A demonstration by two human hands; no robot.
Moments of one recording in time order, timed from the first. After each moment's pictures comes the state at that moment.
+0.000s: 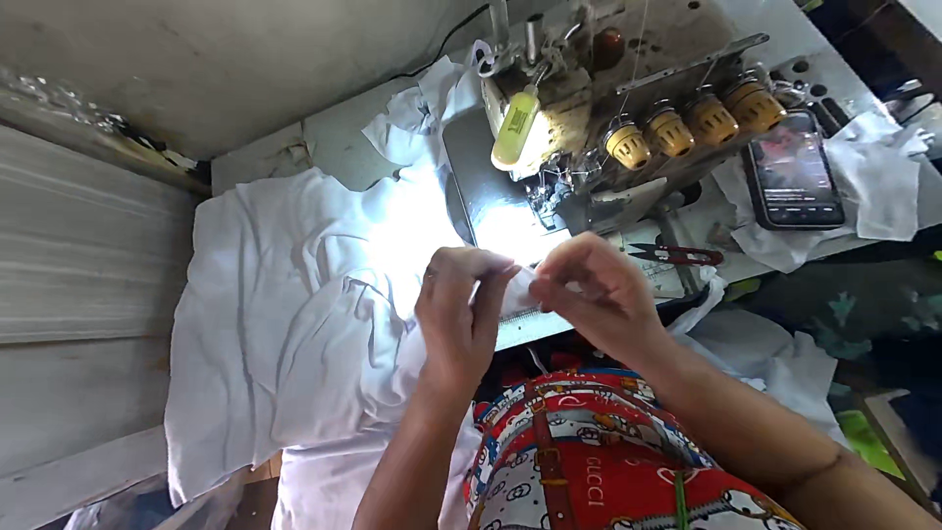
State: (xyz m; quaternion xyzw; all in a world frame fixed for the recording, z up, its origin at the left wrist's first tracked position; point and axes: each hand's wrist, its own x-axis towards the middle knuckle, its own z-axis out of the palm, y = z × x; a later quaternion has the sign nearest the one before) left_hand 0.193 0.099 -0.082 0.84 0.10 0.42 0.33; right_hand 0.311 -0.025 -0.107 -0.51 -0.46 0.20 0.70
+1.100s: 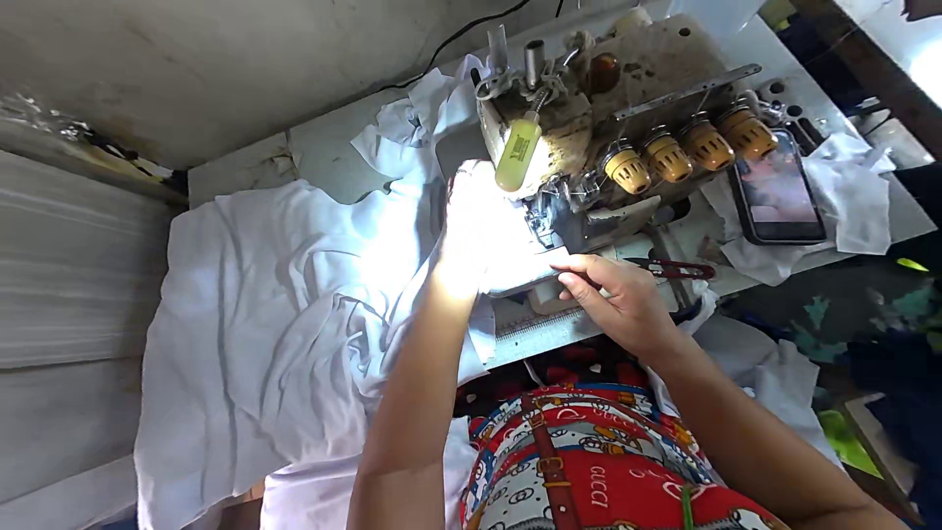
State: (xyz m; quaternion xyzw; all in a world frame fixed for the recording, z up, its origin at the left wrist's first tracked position) left_hand 0.289 0.165 -0.112 0.92 0.19 0.25 0.24; right_hand 0.346 -0.045 -0.154 -0.72 -0.48 0.09 0.49
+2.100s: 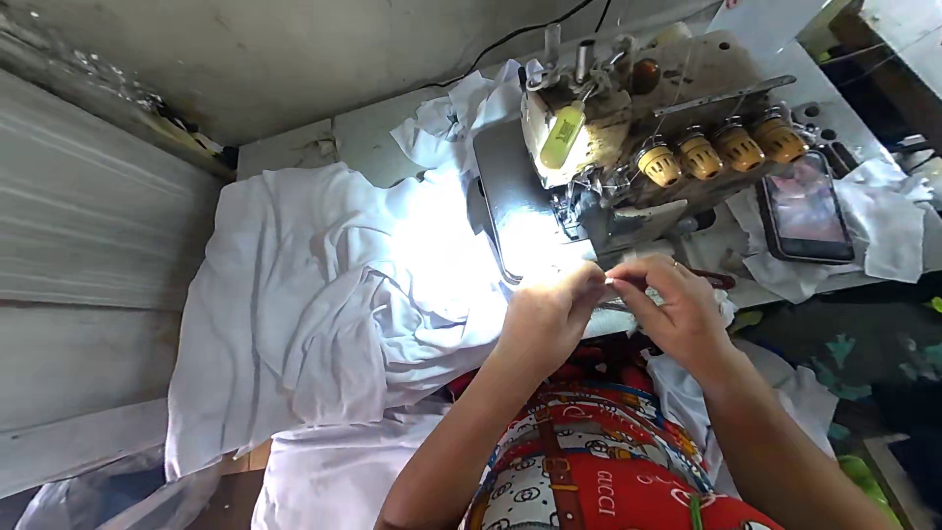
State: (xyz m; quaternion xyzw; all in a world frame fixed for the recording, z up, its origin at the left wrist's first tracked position) left_hand 0.218 0.067 -0.113 0.88 0.11 0.22 0.41; right_hand 0.351 -0.071 -0.142 -0.70 -0.53 0.03 0.48
